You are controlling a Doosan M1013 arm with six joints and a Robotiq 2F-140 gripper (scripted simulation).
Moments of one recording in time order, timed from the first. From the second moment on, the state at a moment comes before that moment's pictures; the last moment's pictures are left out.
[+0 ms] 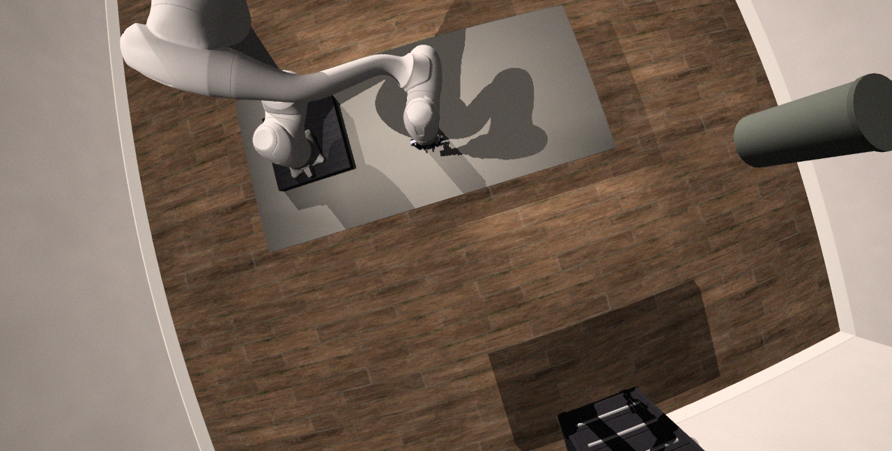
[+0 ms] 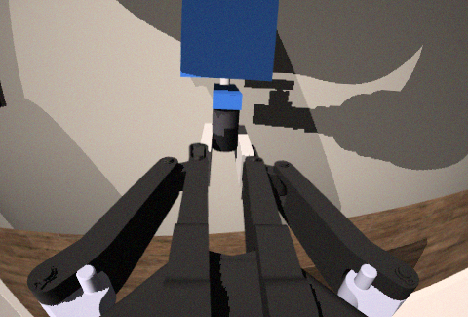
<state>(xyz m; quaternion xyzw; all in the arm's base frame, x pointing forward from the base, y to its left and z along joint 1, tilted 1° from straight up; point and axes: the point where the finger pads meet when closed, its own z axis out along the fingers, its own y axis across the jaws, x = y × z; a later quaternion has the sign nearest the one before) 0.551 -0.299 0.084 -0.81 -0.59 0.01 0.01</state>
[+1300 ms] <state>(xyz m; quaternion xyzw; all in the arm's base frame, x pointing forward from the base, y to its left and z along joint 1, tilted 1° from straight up) 0.555 -0.300 0.084 -0.81 -0.59 0.01 0.01</state>
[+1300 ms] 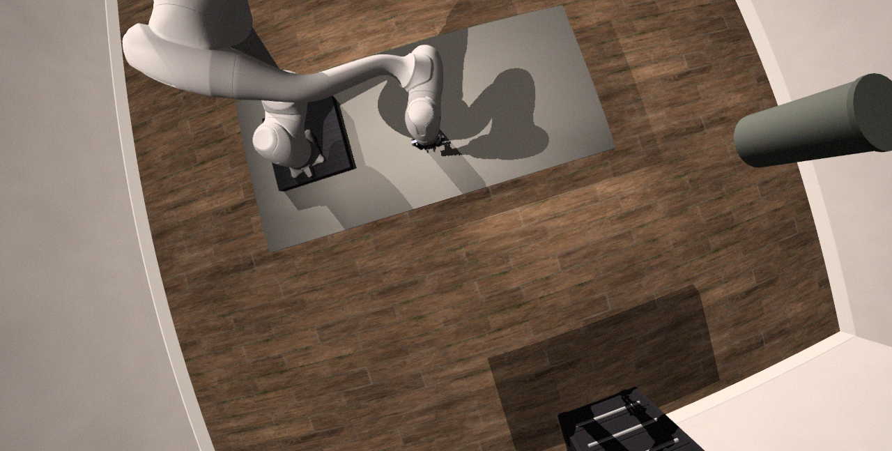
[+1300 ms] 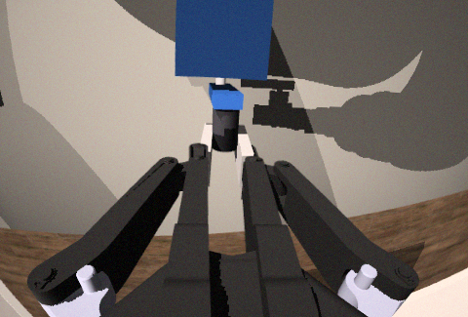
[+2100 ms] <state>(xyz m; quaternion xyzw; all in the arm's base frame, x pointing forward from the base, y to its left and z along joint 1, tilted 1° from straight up) 0.586 -0.310 0.066 -0.81 -0.59 0.01 0.01</state>
